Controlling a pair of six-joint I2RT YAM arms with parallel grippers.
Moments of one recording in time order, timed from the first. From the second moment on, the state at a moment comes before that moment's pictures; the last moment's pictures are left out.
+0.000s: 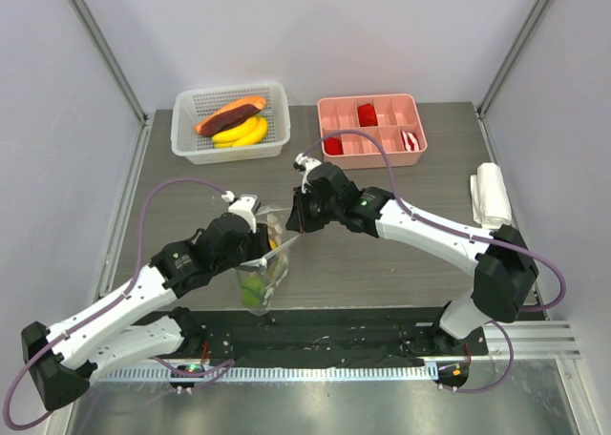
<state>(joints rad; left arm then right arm) -0.85 0.85 0.77 -0.64 -0.15 -0.61 0.87 1.55 1.22 -0.35 -0.14 0.55</state>
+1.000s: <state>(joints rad) -0.85 1.04 0.77 -0.21 -0.19 -0.46 0.87 1.52 1.36 -0.50 0.12 0.43</state>
